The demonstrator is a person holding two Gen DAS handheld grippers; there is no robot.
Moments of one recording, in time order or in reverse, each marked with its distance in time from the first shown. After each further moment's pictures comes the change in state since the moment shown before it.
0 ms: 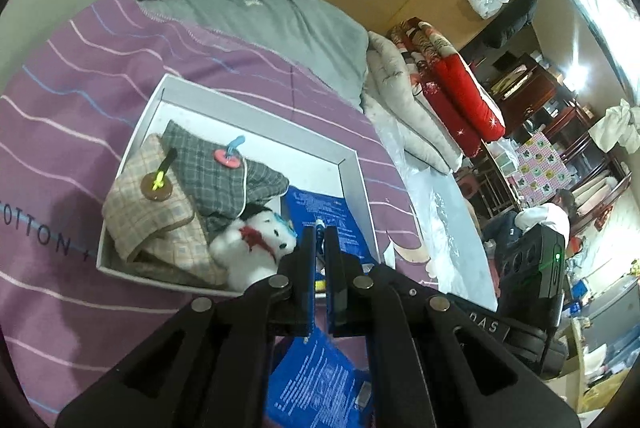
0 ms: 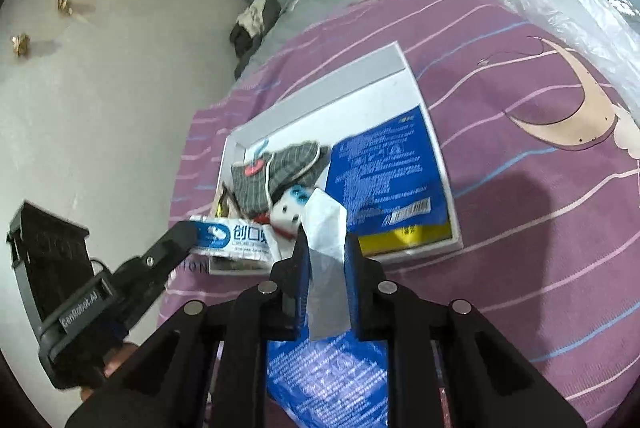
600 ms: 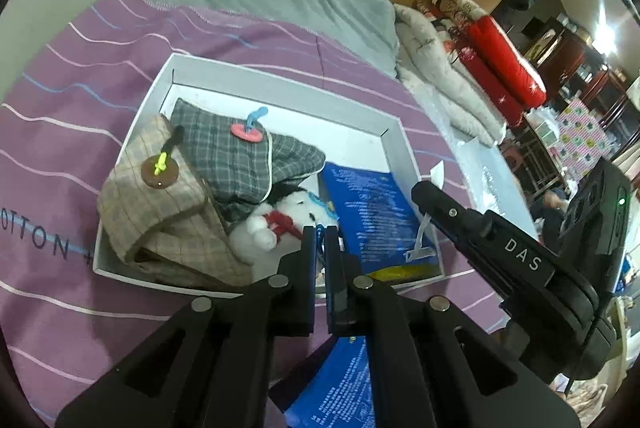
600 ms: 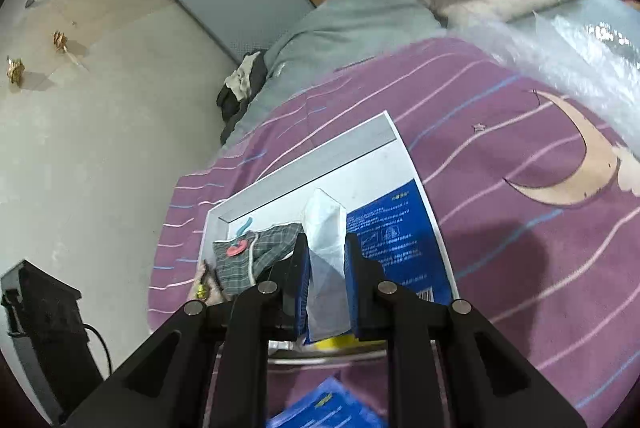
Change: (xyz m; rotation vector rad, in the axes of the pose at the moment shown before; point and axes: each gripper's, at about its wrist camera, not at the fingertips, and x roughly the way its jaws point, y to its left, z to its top) left arm 0.039 0.005 -0.013 0.080 0.069 0.173; right arm 0.026 0.008 0.013 -0.025 -0.253 -0.081
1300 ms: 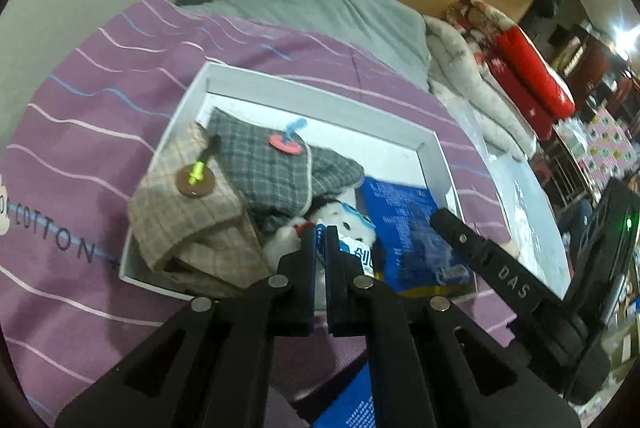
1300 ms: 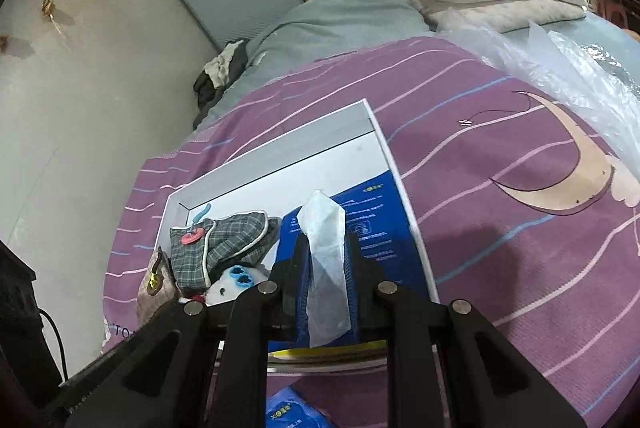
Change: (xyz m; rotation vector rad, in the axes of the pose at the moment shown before) left arm -0.004 0.009 -0.002 -0.041 -0.076 0.121; right arm 0.021 -0.002 -0.010 -0.066 0.005 -0.085
